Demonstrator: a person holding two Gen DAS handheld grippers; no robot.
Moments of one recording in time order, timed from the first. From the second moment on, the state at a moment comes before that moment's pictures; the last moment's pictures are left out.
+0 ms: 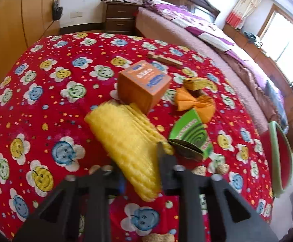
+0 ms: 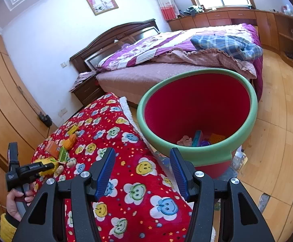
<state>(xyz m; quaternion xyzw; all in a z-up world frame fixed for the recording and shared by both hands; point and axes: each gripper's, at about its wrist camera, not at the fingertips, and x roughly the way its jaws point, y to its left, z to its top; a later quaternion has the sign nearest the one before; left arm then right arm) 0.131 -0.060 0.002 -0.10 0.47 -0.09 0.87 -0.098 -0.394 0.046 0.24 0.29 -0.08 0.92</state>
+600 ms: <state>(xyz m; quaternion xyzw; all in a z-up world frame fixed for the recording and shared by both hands) 0.124 0.020 0.049 -0.08 0.39 -0.04 0.91 -0.026 -0.301 0.077 0.17 0.33 0.04 0.93</state>
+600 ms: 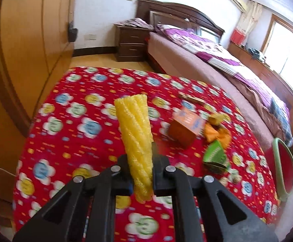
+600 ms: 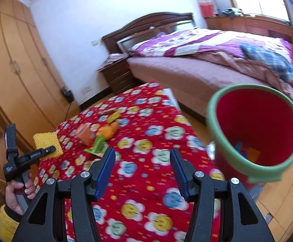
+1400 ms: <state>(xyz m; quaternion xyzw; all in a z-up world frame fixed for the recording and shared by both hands) 0.123 0.040 0.004 -0.12 0.39 -0.05 0.91 0.103 -0.172 0.007 0.08 0.45 0.09 0.89</state>
